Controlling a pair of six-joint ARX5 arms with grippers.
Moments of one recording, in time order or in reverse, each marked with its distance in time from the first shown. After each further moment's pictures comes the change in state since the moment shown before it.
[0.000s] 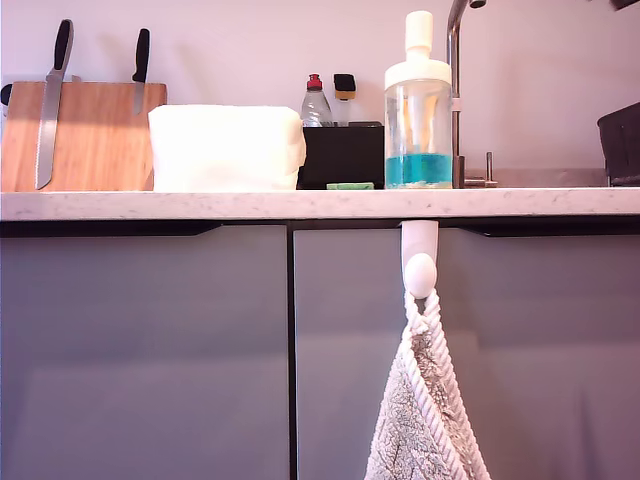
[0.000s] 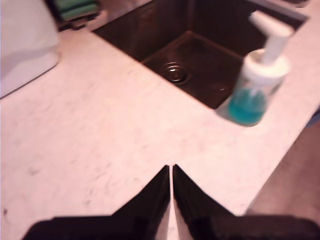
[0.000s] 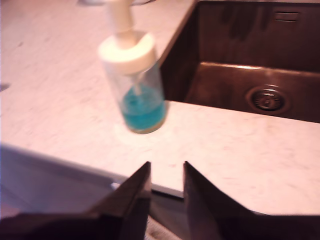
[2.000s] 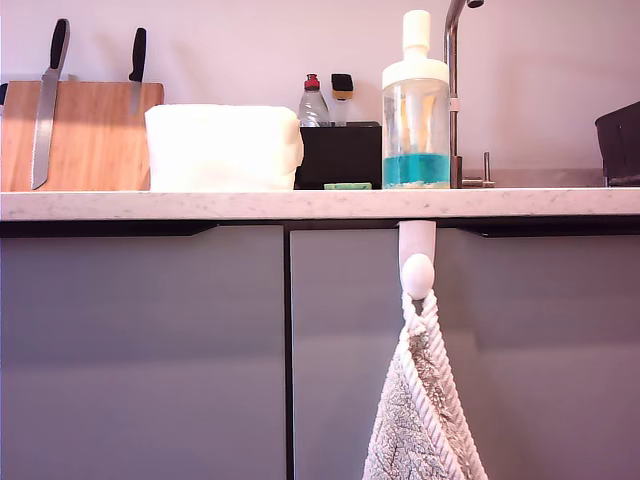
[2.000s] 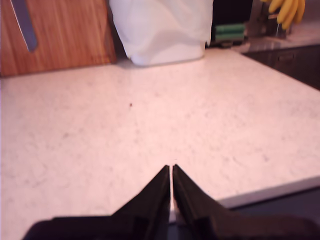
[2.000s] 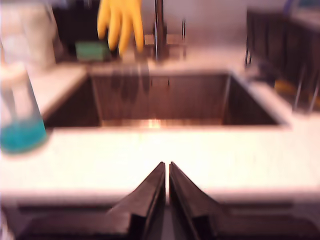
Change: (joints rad) left arm 0.236 -1.011 -1.051 0.444 -0.235 -0.232; right arm -0.362 -0.594 -0.411 0.097 -0.010 -0.134
